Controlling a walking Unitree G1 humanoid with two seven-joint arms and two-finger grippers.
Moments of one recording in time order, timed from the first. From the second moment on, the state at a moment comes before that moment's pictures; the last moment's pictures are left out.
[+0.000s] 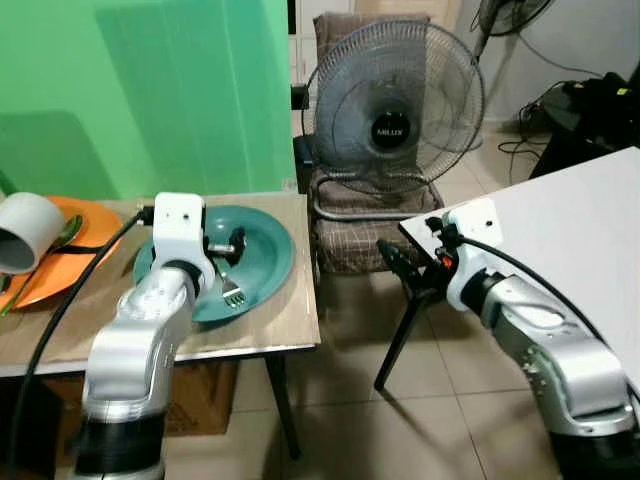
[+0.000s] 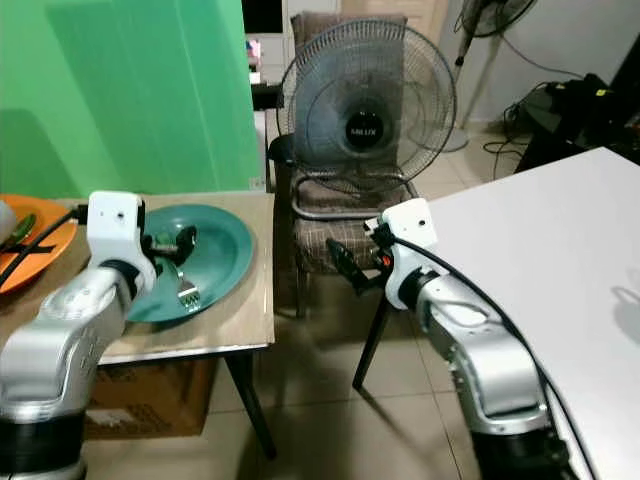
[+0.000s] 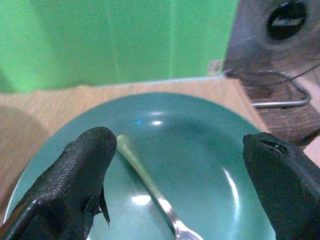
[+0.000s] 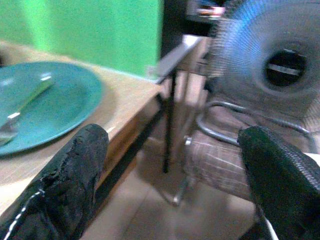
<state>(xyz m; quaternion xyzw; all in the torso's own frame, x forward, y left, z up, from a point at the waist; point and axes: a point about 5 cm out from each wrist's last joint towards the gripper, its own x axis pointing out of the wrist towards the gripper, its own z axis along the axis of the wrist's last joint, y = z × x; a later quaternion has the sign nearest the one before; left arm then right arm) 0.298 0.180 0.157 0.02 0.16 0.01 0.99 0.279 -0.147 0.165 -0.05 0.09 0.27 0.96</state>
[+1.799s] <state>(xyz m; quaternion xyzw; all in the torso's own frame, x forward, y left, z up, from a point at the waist) 0.340 0.199 0.113 0.00 0.33 -0.06 0.94 0.248 -0.139 0.159 -0.09 0.15 0.55 0.82</state>
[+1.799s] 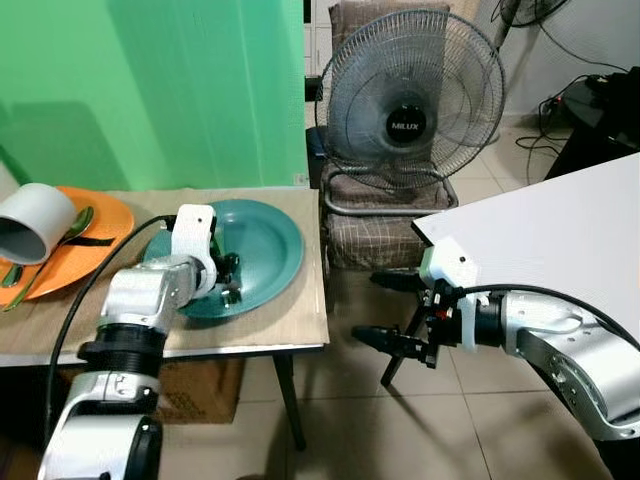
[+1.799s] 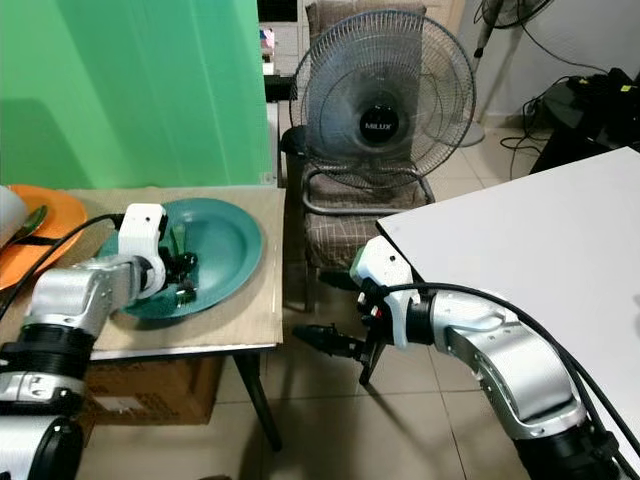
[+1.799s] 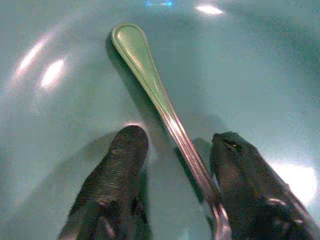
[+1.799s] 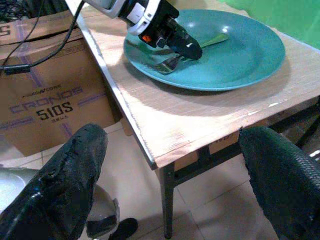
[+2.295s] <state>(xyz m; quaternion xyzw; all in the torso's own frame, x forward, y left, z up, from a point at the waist) 0.340 0.205 0.117 0.05 0.33 -0.10 0.94 0.247 -0.139 0.158 -0.09 0.16 0.56 0.81</state>
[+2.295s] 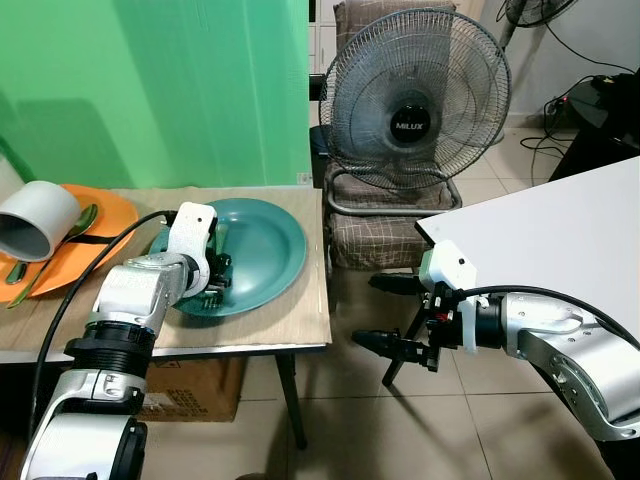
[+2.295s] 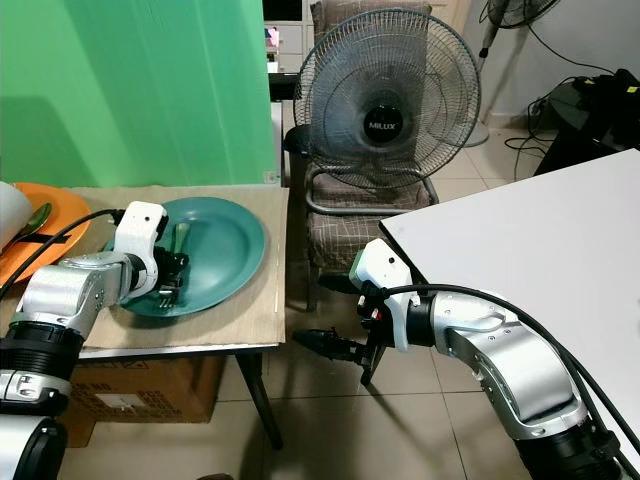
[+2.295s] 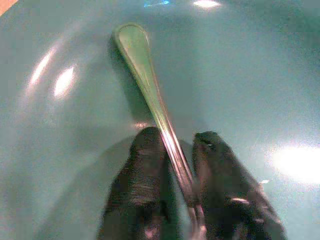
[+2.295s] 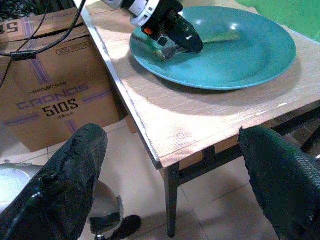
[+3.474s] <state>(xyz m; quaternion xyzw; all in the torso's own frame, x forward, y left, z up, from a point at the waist) 0.334 0.204 0.197 0.05 0.13 -0.10 0.99 0.252 -0.129 0.174 -0.01 0.09 0.51 0.85</state>
